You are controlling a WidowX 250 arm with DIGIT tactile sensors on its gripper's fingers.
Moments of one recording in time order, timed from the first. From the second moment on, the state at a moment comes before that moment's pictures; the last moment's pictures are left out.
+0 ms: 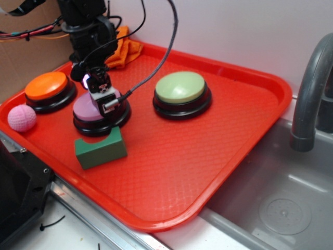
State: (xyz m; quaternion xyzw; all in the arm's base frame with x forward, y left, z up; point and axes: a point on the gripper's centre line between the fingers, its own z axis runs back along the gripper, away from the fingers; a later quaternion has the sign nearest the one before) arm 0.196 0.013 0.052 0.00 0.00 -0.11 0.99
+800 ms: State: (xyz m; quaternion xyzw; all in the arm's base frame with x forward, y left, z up) arm 0.207 0.006 0.113 0.03 0.01 -0.08 1.00
